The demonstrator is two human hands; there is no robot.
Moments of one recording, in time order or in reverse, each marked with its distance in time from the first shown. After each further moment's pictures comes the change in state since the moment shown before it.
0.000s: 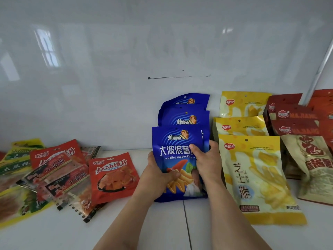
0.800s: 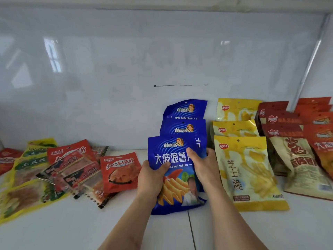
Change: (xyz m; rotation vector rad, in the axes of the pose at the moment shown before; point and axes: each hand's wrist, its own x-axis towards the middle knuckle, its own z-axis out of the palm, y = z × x) left_hand -0.040 0.013 -0.008 -0.210 0.257 -0.142; right_hand -0.045 -0.022 -0.015 0.058 -0.099 0.081
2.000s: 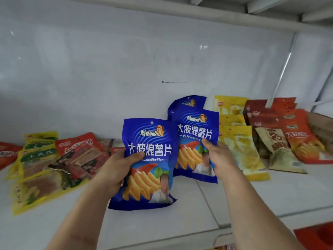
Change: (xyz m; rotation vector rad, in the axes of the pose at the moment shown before) left_hand -0.017 0.026 -0.157 -0.185 -0.399 -0.047; right_hand -0.056 -0.040 -0.005 0.046 0.115 0.106
